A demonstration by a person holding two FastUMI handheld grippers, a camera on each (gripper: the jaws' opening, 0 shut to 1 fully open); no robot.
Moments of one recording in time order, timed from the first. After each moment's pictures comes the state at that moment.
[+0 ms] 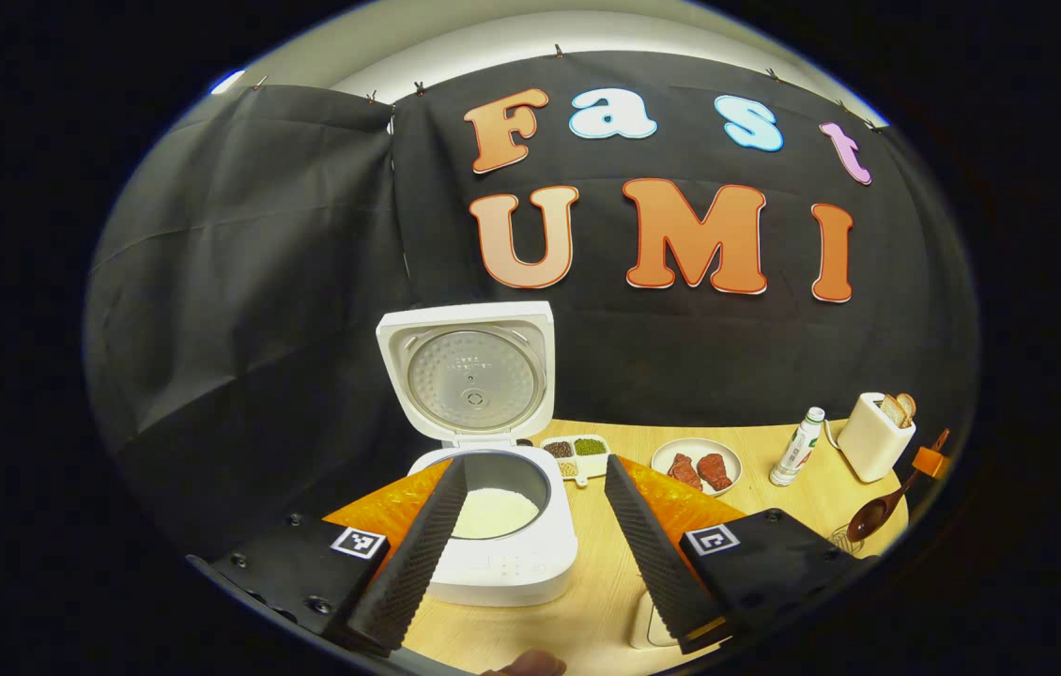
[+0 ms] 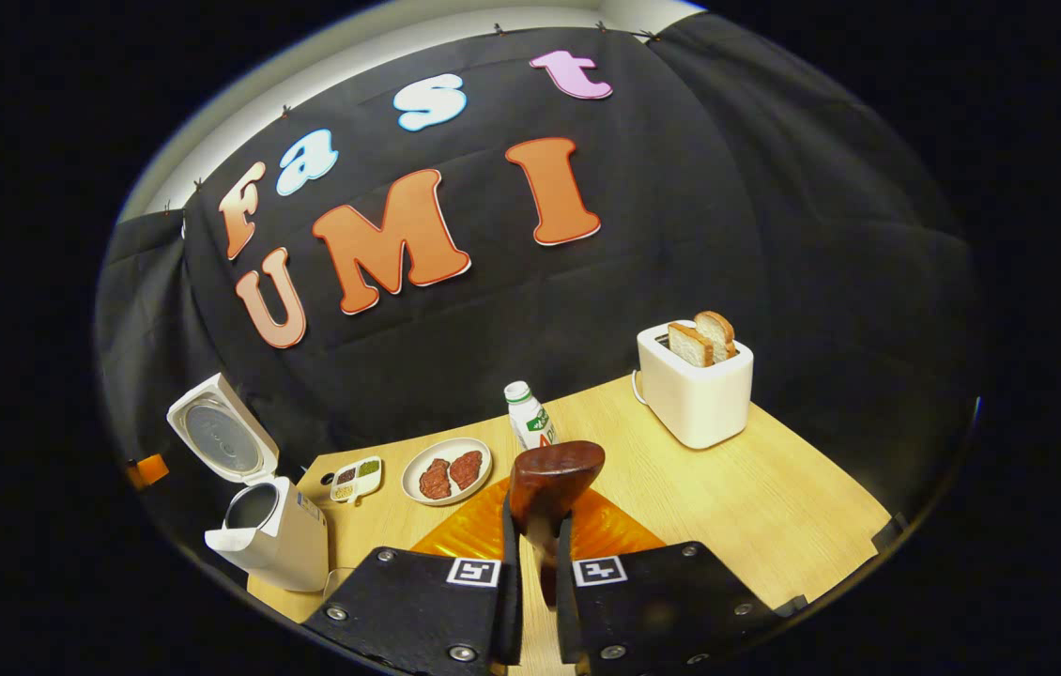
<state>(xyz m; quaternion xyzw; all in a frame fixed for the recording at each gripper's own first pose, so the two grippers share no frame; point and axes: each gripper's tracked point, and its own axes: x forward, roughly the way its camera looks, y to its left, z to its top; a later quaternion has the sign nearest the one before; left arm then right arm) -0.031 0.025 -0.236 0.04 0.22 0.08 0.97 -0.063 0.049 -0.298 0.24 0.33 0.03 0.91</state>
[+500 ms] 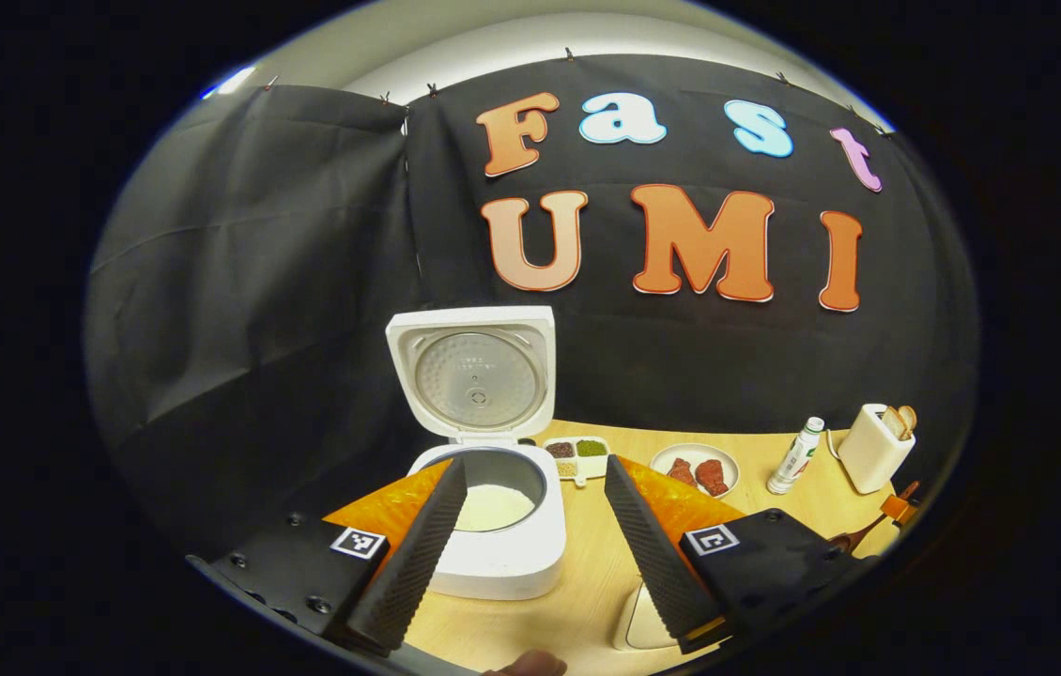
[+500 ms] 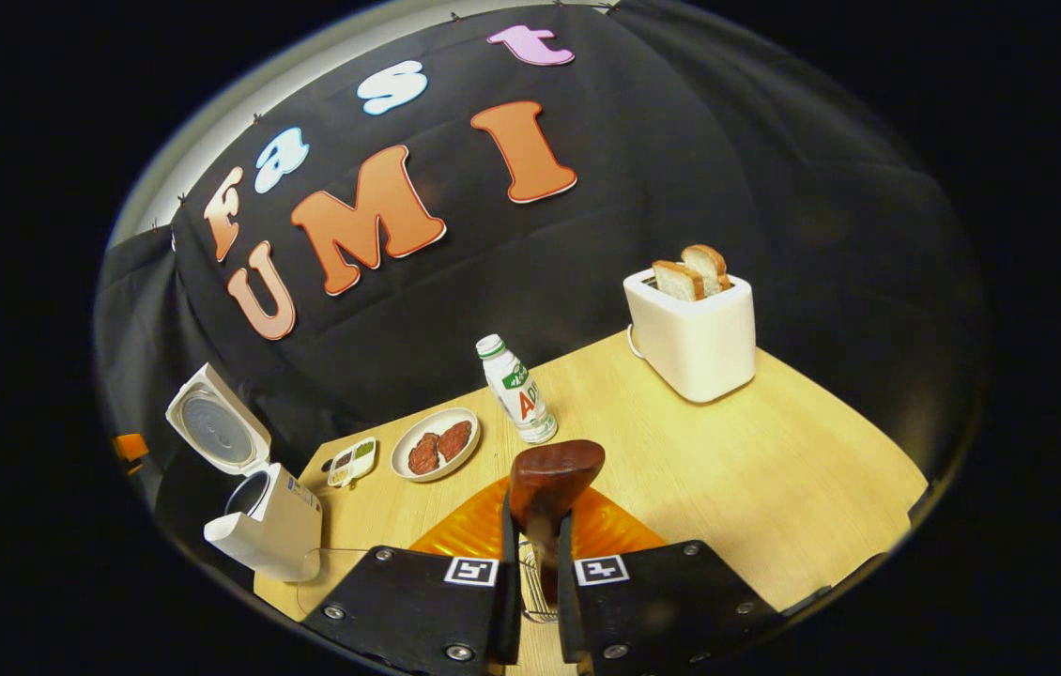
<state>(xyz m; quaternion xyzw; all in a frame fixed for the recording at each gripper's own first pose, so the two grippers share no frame) -0.039 0.023 -0.223 0.04 0.22 0.11 0.97 -0.079 0.053 -0.366 0.28 0.37 0.05 0.89</state>
